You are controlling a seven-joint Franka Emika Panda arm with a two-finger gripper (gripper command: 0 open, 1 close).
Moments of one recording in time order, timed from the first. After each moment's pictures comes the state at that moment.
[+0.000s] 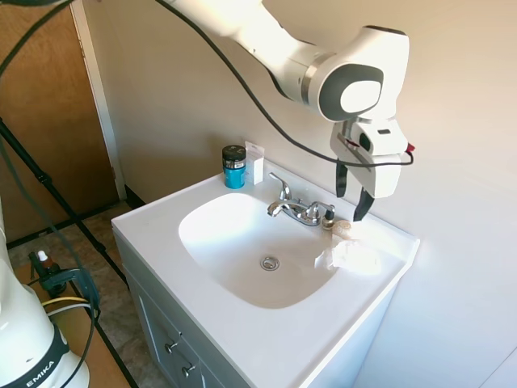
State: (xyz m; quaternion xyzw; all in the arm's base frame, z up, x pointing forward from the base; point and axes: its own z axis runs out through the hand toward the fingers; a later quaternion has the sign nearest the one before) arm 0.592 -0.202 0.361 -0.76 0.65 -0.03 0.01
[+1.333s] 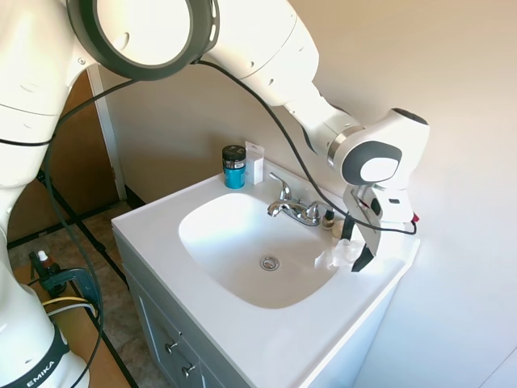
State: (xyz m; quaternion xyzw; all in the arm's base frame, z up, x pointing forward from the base) arm 0.609 -0.231 0.250 -0.73 0.68 0.04 0.00
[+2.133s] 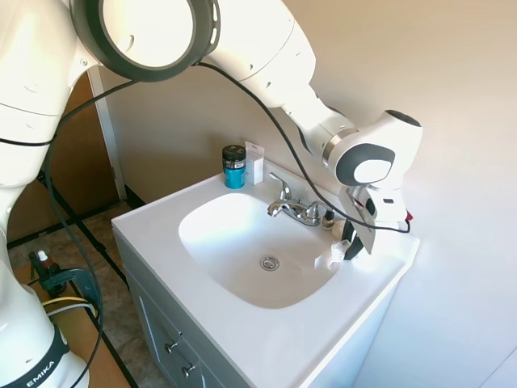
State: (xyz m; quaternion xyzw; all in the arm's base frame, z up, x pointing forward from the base) arm 0.613 -0.220 0.245 -0.74 0.67 0.03 0.01
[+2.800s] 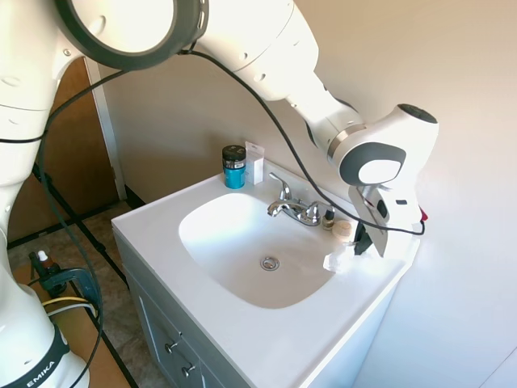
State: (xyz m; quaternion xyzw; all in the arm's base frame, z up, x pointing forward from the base) arm 0.594 -0.248 0.280 -0.74 0.67 0.00 0.05
